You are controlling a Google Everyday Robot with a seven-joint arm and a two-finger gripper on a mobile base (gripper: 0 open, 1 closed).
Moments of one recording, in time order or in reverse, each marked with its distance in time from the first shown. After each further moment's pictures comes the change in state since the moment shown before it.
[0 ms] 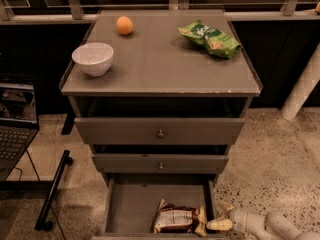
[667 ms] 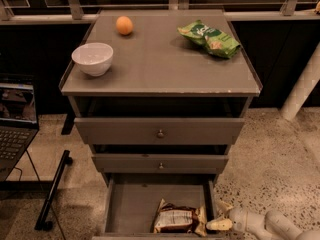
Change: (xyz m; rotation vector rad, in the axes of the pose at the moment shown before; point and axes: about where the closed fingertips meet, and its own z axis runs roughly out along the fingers) arm -0.011 0.015 0.001 -0.038 -0.004 0.001
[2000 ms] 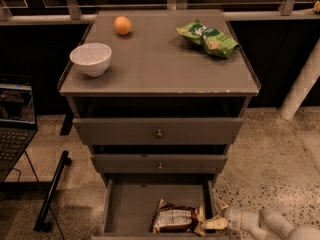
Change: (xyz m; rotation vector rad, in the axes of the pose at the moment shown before) arm 0.004 0.006 0.021 -0.041 0.012 0.013
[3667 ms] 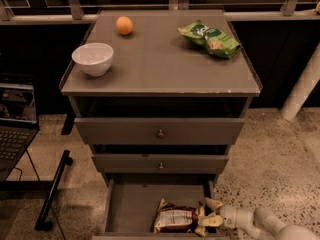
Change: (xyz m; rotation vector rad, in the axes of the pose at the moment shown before) arm 0.001 -0.015 0.018 -0.004 -0.029 0.005
